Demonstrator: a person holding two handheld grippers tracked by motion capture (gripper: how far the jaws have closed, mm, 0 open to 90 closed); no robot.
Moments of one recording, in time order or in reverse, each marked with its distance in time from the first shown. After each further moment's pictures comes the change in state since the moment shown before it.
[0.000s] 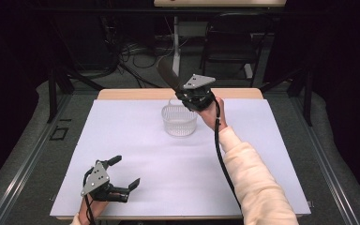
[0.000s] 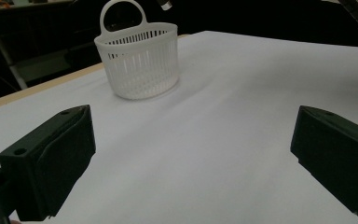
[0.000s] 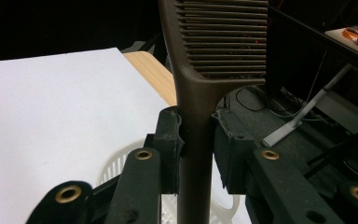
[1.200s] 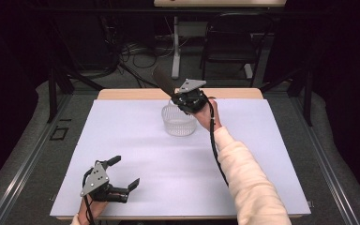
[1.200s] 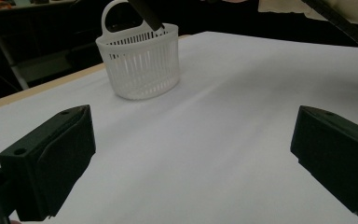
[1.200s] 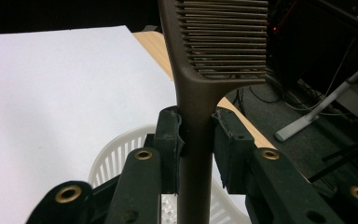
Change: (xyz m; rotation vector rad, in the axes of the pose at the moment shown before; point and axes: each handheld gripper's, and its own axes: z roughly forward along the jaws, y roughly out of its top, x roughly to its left) left arm 0.000 0.000 -0.002 -0.004 0.004 -0.003; right arm 0.002 -0.017 0.035 0.055 0.057 -0.021
